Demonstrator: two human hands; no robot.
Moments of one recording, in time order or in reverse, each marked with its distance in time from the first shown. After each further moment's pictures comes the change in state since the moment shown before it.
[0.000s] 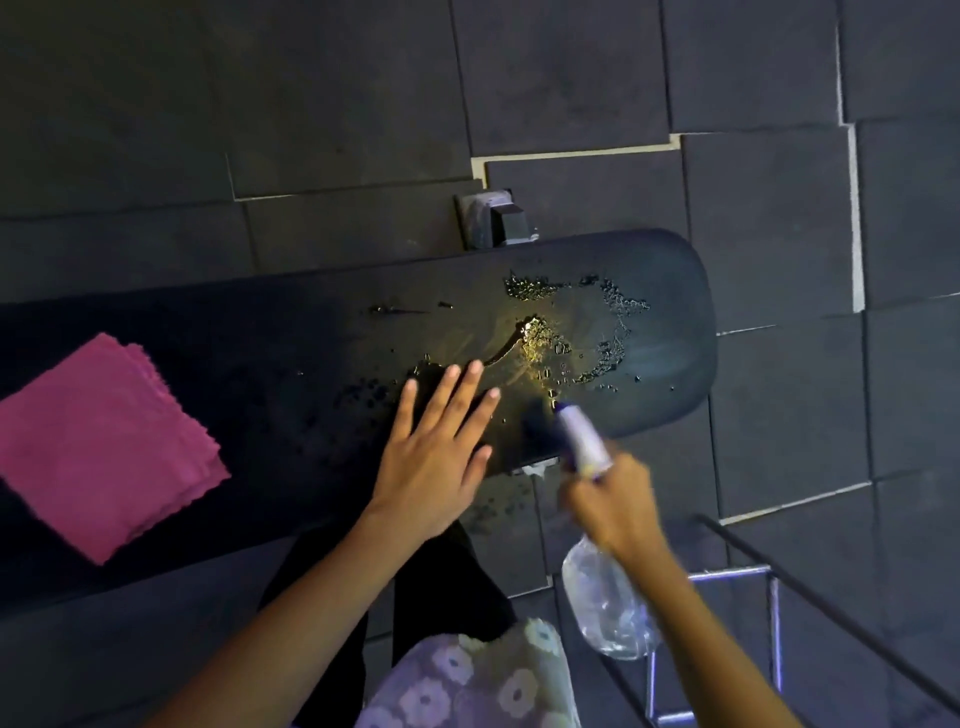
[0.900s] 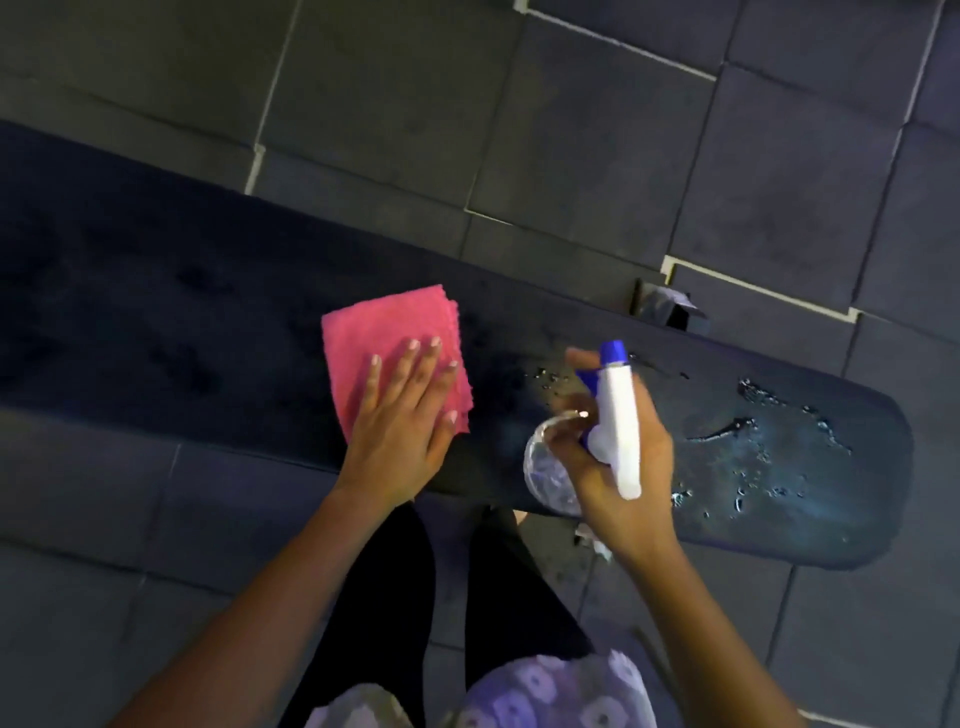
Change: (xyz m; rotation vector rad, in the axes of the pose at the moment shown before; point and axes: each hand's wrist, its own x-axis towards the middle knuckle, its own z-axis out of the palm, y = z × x) left_hand -0.141 -0.168 -0.049 -0.153 0.265 -0.484; right_hand -0.092 -0.193 0.092 0.391 -0.141 -0.764
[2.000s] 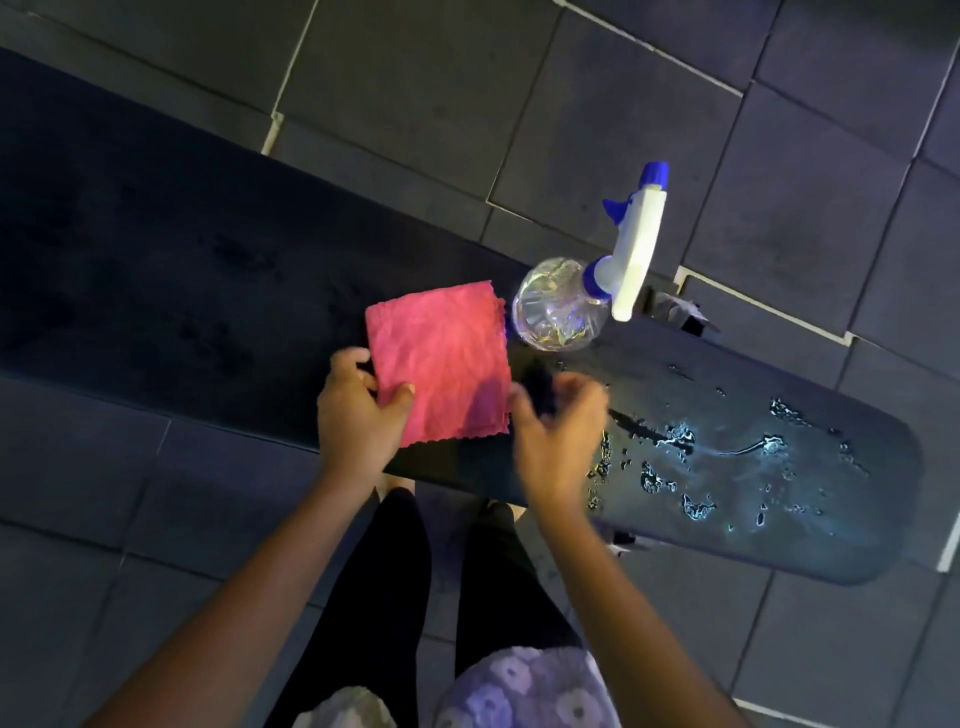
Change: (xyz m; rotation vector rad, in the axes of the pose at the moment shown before) left_hand -0.006 -0.060 -0.006 -0.710 0.296 -0.747; right_hand 0.023 0.053 0.113 -0.286 0.283 0.165
